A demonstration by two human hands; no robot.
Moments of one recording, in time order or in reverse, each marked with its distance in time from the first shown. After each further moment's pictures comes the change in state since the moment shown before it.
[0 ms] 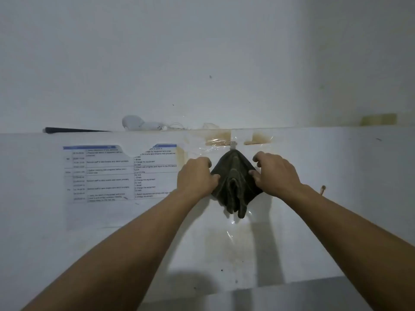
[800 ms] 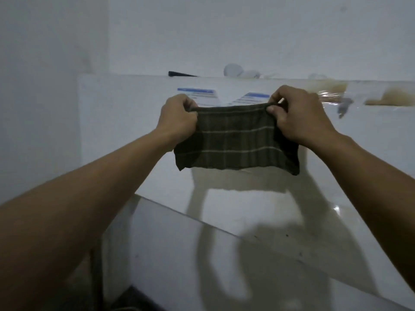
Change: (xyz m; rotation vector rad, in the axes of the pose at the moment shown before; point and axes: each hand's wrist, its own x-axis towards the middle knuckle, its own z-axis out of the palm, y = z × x) left_hand -0.091 -0.073 -0.130 -0.152 0.412 -0.438; right_hand 0.014 -0.117 0.003 0.622 -0.024 -0.443
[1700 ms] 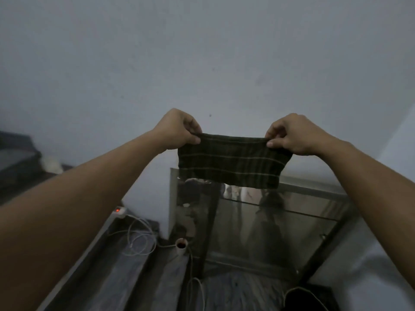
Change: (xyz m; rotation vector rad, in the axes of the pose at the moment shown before) left_hand -0.285 -0.129 -0.515 0.727 0.480 -0.798; right_hand -0.113 -0.533 0.272 0.688 -0.904 -0.918
